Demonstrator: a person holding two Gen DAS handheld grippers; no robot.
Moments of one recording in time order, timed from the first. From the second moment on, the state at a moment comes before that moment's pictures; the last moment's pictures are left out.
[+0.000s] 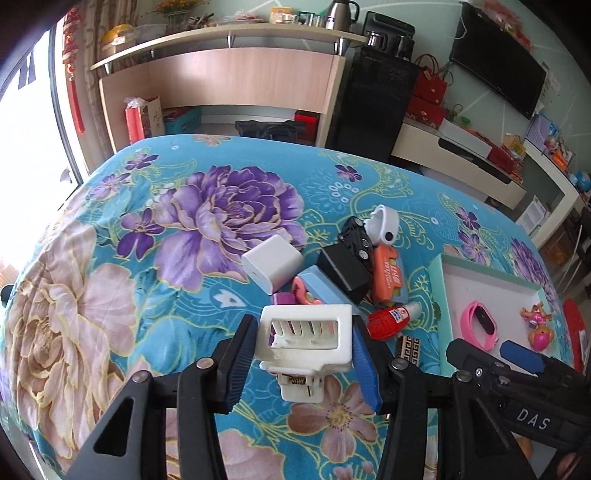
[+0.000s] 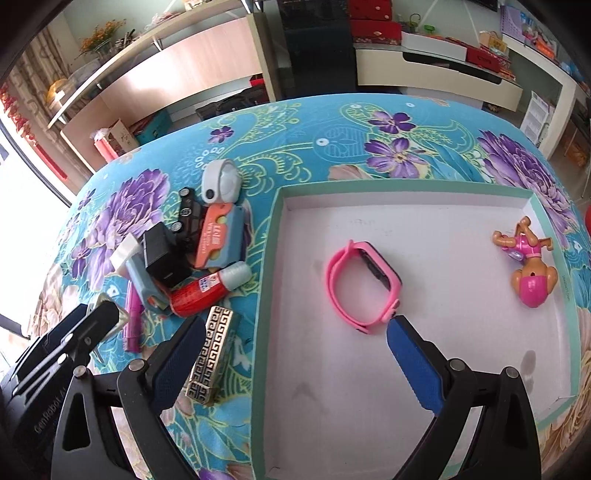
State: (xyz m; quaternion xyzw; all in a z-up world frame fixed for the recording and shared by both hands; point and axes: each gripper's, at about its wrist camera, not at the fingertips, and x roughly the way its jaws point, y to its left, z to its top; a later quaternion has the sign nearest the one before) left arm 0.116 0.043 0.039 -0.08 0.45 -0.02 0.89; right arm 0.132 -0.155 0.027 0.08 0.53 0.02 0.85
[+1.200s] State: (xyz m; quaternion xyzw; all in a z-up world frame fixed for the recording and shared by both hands) left arm 0.123 0.075 0.006 -0.10 0.50 0.04 0.86; right arm 0.131 -0.085 -0.006 0.01 0.58 0.10 0.81
